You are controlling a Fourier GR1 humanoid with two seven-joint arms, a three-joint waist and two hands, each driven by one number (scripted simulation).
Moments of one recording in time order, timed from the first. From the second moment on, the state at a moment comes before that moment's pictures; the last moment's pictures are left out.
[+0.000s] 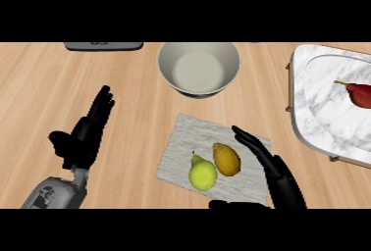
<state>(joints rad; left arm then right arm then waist) -0.18 0.34 -0.31 -1.50 0.26 0.33 0.01 0.02 -0.30 0.55 -1.82 0.09 -0.39 -0.24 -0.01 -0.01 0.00</state>
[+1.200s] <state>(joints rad) -0.17 0.26 -0.27 -1.50 0.18 0.28 0.02 -0.21 -0.40 0.50 -1.97 0.24 -0.04 0.66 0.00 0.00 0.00</state>
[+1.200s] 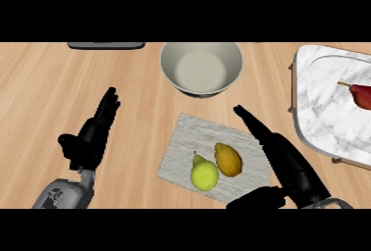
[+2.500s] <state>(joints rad) -0.14 0.15 -0.15 -1.55 0.04 0.17 0.08 0.00 -0.20 0.33 -1.86 0.18 0.16 0.37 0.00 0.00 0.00</state>
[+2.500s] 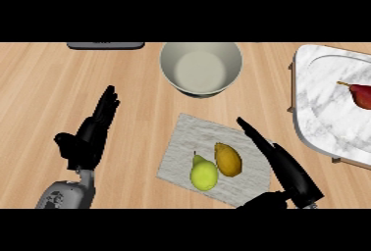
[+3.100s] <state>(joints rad) -0.16 0.11 -0.11 -1.53 0.00 0.13 0.09 -0.02 -0.10 0.32 -1.67 0.29 0.13 0.24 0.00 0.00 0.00</state>
